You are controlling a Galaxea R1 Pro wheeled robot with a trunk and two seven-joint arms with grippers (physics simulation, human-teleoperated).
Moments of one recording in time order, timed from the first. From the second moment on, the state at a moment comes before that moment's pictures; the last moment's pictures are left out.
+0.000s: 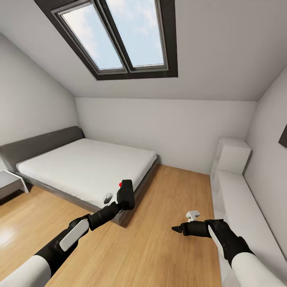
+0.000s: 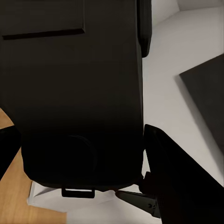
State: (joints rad) left arm -0.60 0.22 -0.56 -0.83 1.31 0.35 -0.47; right arm -0.62 -0.11 -0.02 -0.61 0.09 0.50 0.70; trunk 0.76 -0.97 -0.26
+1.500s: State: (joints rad) left arm -0.60 0.22 -0.56 -0.82 1.30 0.35 -0.45; right arm -0.62 -0.12 -0.02 -0.61 0.09 0.50 0.70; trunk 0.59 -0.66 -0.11
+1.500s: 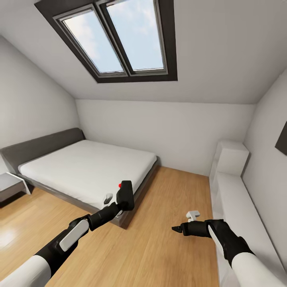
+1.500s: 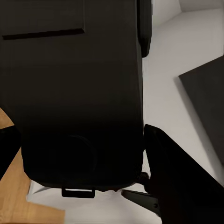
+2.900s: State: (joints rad) left arm -0.58 0.09 -0.57 -0.04 1.28 0.18 -0.08; right arm -0.62 -0.21 -0.02 0.02 0.09 0.12 0.31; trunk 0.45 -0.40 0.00
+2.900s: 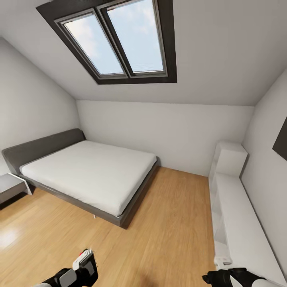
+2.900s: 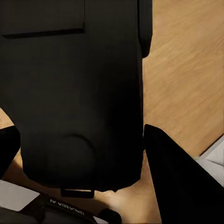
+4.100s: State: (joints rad) left arm -0.22 0.06 -0.57 0.00 1.13 0.04 -0.03; right arm -0.32 -0.17 -0.02 0.03 0.10 -0.03 0.22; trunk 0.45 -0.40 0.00
